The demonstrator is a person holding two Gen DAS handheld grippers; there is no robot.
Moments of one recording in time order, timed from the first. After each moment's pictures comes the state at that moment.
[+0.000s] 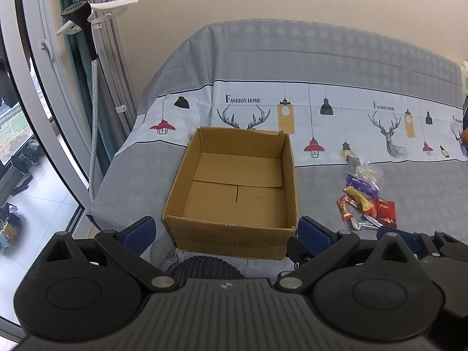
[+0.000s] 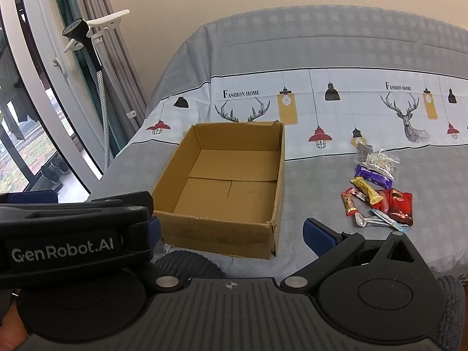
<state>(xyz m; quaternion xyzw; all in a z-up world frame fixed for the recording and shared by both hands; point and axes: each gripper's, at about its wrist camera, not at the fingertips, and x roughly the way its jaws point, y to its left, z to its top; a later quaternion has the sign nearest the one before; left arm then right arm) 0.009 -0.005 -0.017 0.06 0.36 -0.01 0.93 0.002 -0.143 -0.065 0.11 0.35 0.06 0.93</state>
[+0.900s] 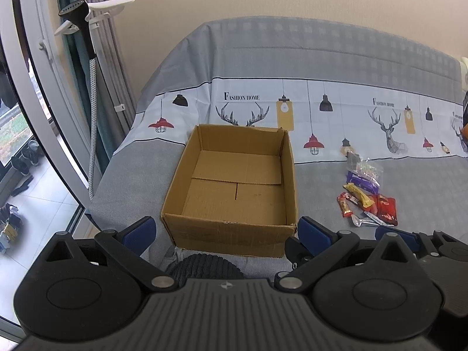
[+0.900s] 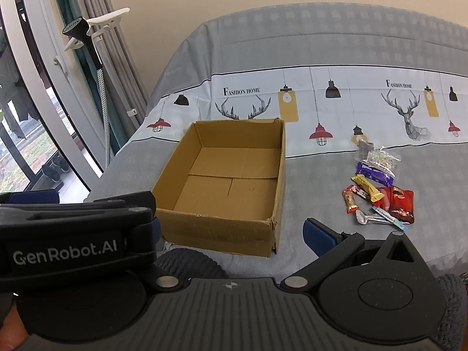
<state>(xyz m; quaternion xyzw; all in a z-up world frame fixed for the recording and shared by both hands) 0.012 -0.011 -0.022 0.07 0.36 -0.01 0.93 0.004 -0.145 -0.070 0.12 0.36 0.06 0.92</state>
